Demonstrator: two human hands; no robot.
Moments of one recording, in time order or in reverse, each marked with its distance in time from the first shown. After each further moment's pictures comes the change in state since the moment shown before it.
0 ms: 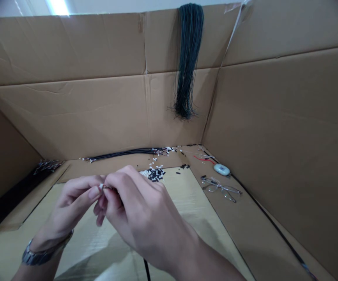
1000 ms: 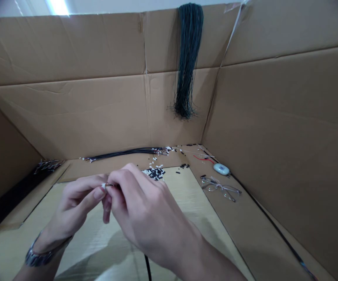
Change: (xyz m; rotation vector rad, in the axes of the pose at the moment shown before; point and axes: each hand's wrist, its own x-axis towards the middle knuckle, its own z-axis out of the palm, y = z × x) left_hand 0.000 0.002 0.008 0.142 0.044 0.068; right_hand 0.000 -0.002 -0.007 -0.010 -0.110 0.099
